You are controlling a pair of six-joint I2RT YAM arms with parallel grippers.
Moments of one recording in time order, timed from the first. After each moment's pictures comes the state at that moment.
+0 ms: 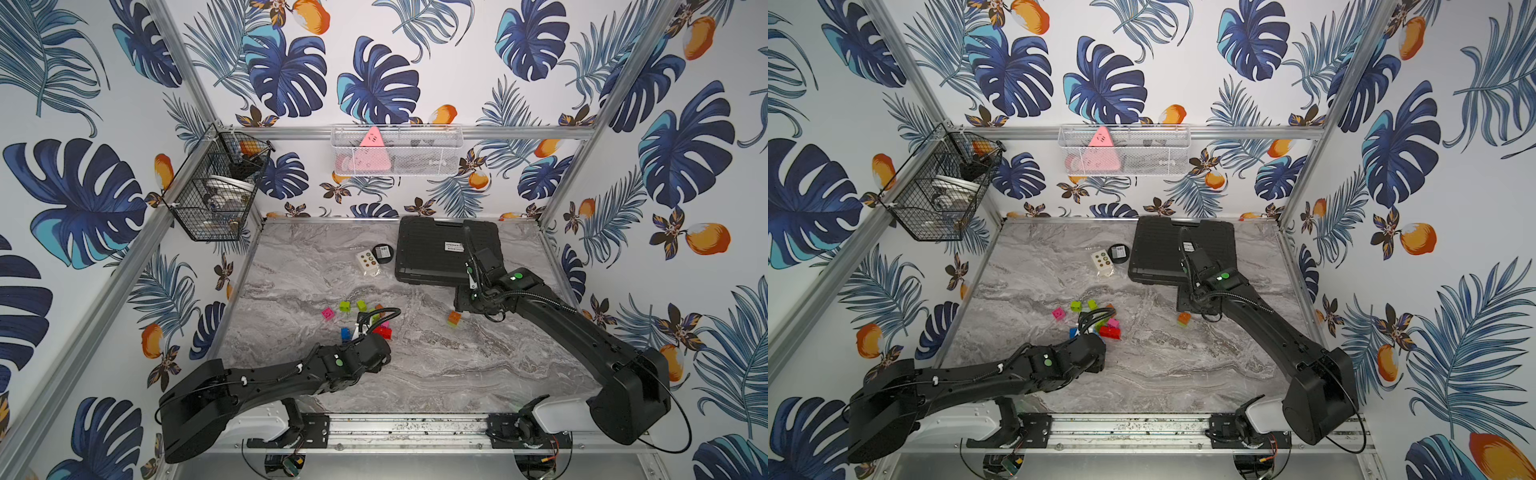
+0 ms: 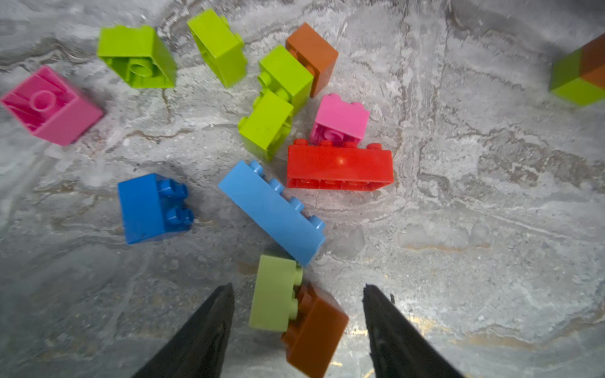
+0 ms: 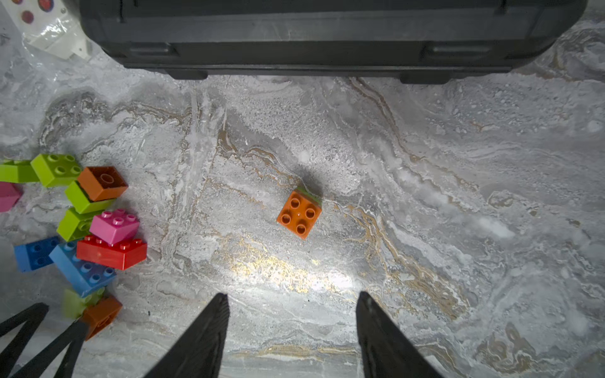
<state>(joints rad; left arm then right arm) -0.97 1.24 0.55 -0.36 -0.44 -0.80 0.51 1.39 1.16 -0.93 0.09 0.52</state>
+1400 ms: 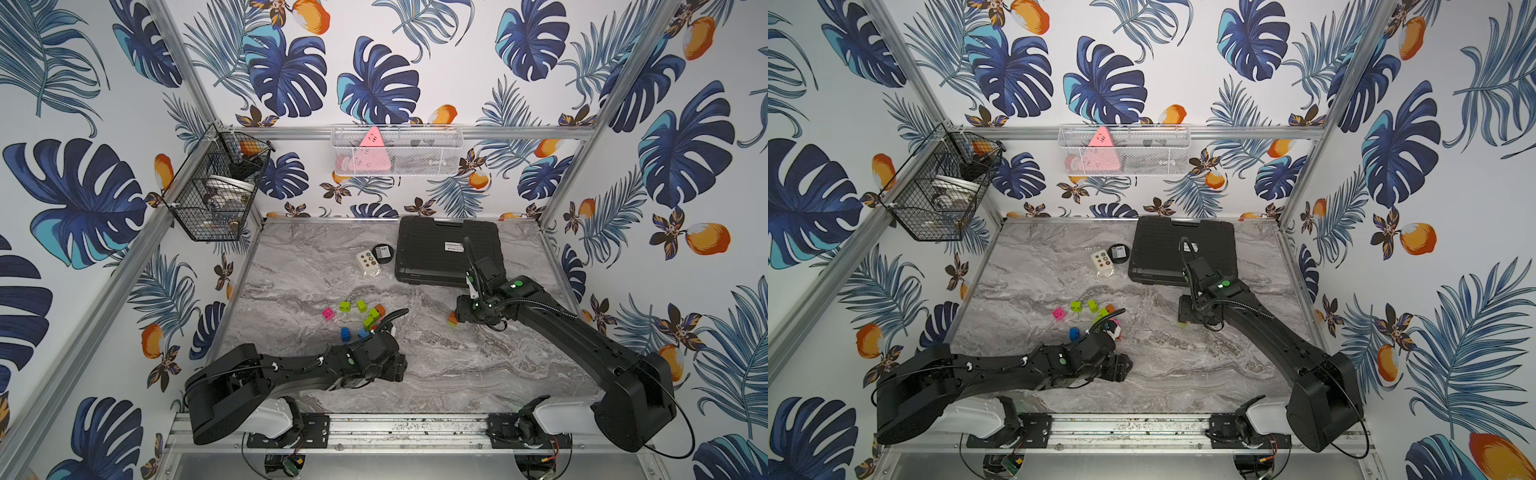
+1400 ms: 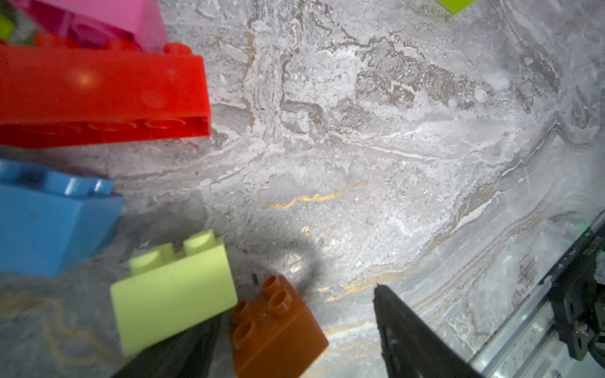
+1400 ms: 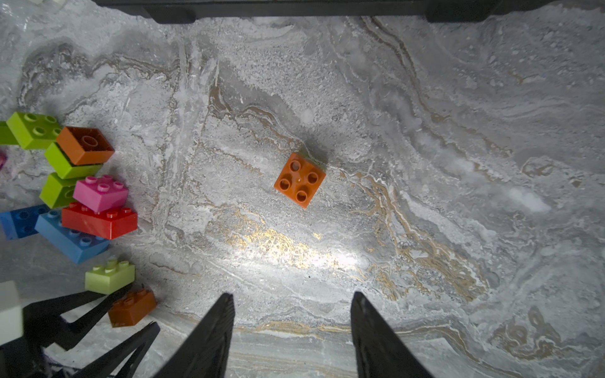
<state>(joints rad) -0.96 1.38 0.53 -0.09 -0.06 -0.78 0.51 1.36 1.08 -0.93 0.02 0.52</state>
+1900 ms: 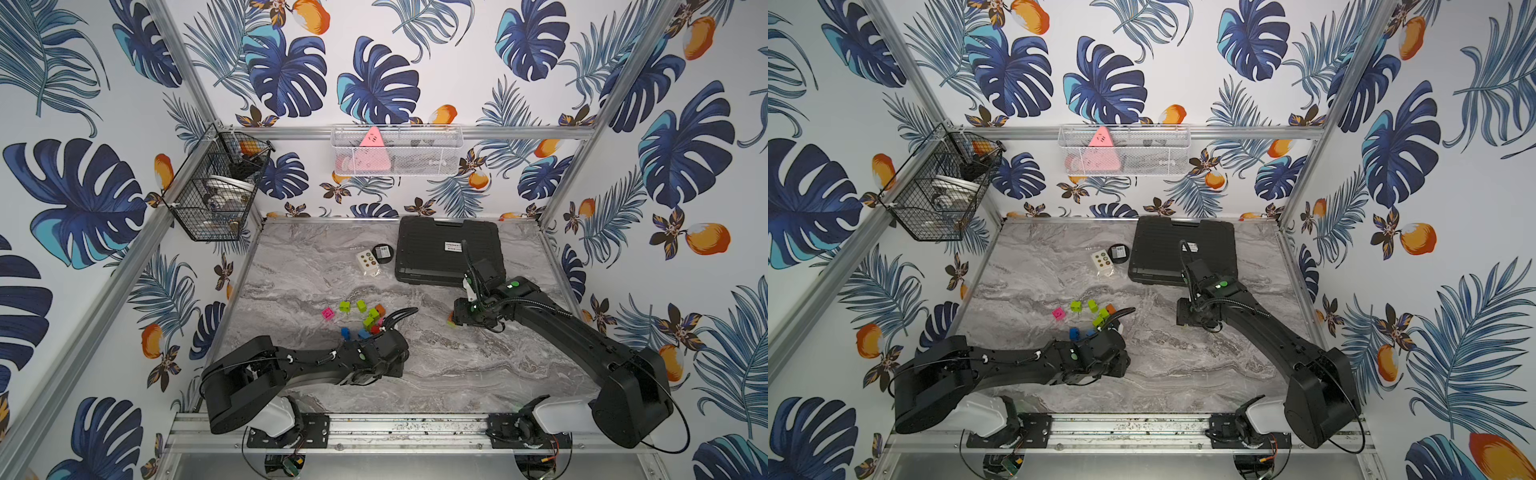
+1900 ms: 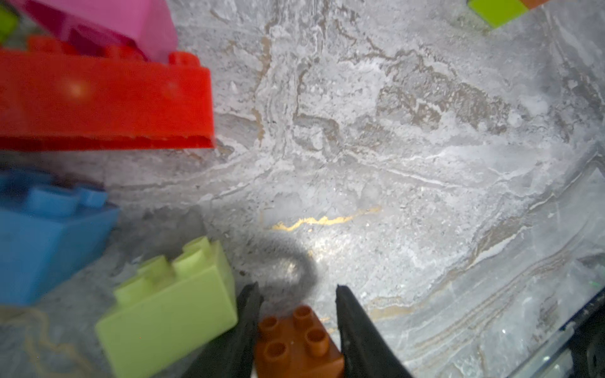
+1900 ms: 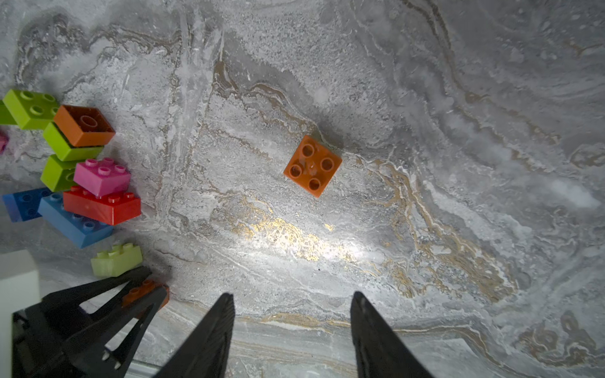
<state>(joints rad) -0.99 1.47 0.62 -0.16 -0.11 -0.88 0.51 1.38 1.06 -0.92 -0.03 0.52</state>
